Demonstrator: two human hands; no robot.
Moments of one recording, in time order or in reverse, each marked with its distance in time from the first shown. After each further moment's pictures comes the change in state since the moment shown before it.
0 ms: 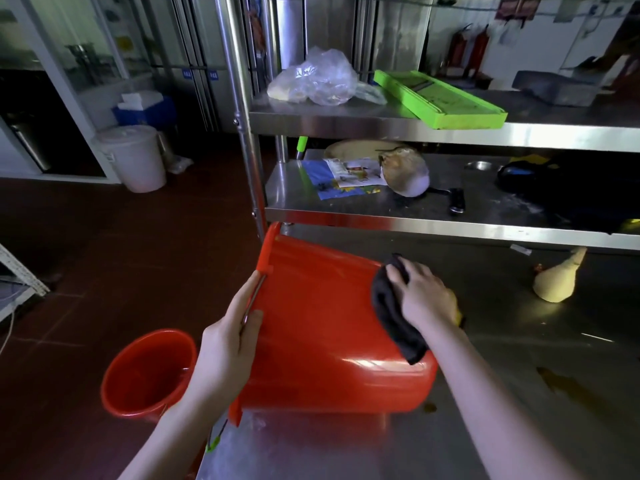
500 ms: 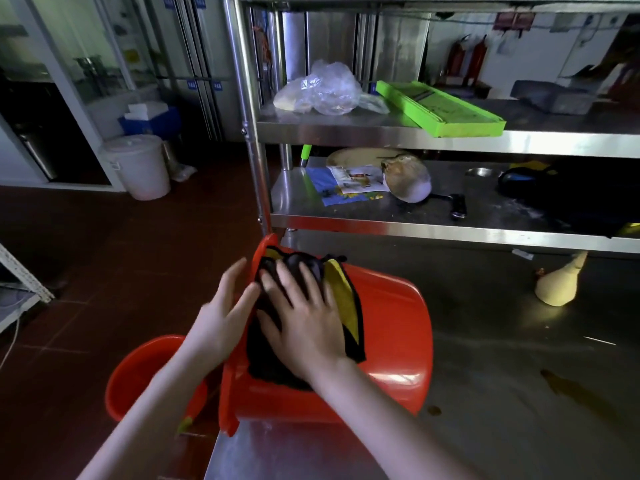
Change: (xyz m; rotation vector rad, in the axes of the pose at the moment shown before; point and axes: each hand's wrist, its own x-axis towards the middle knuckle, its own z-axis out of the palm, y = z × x) left_hand 0.042 -0.014 -0.026 -0.059 -0.048 -0.216; right_hand -0.098 -0.126 0.064 -0.076 0.260 -0.738
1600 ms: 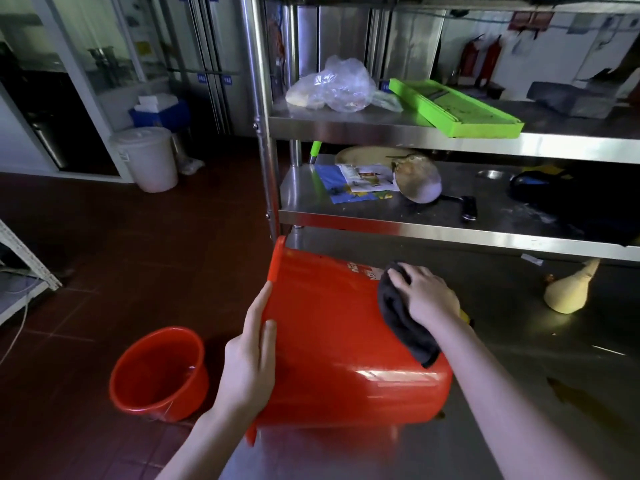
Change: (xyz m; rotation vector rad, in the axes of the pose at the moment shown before) left_hand -0.057 -0.018 0.045 -0.006 0.162 0.248; right_hand 0.010 0.159 -0.044 0.082 -0.405 0.717
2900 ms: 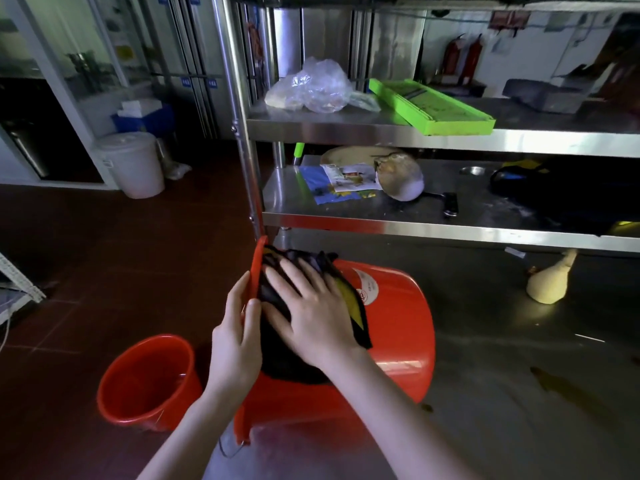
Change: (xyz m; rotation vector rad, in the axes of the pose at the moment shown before) left_hand 0.025 0.017 0.011 -0.082 0.077 -0.183; right_hand -0.076 -0.099 0.052 -0.075 0.262 -0.736
